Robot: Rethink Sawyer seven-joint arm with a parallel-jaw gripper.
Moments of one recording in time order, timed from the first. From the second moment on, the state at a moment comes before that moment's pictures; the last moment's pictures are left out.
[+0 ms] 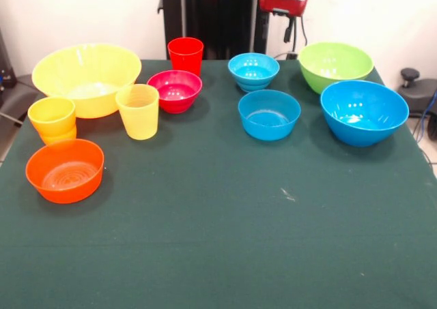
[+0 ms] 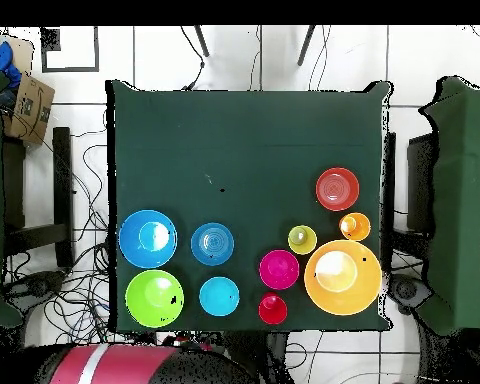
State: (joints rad) arm 0.02 -0.43 -0.11 2.47 -0.11 -0.49 2.13
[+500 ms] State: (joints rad) arm 0.00 -0.54 -0.11 2.46 -0.14 -0.36 2.13
